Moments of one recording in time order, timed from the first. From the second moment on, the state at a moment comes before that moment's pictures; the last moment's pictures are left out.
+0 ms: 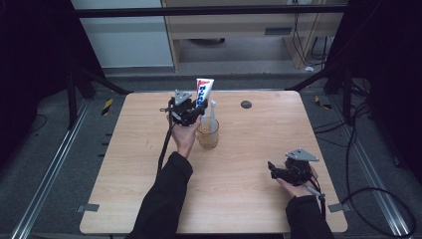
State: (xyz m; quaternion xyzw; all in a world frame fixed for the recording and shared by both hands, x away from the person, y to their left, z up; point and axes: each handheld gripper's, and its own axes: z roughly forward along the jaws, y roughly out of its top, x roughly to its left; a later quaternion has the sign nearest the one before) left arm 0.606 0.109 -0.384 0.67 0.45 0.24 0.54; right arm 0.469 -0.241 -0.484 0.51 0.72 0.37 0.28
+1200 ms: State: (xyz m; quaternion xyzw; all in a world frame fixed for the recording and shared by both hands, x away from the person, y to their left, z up) left arm 0.609 0.100 -0.414 0.68 0.44 0.23 0.53; right arm 0.469 -0.239 -0.485 0.50 0.73 0.37 0.28
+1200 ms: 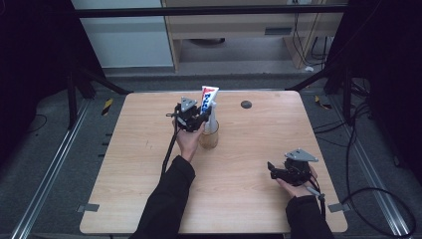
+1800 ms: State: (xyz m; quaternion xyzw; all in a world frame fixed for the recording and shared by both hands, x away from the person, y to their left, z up) left arm 0.605 0.101 -0.423 0.72 0.43 0.22 0.50; right arm 0.469 -0.240 -0.485 0.50 0.73 0.37 0.28
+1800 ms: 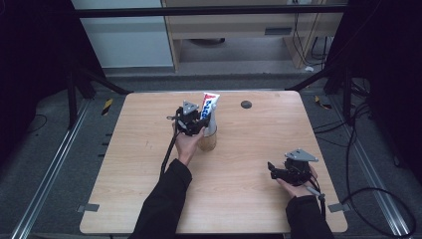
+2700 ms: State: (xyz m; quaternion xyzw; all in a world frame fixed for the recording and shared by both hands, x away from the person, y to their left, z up) left arm 0.583 0.113 -0.431 0.75 0.42 0.23 0.47; right arm 0.469 -0.239 -0.484 0.50 0.73 0.37 0.28
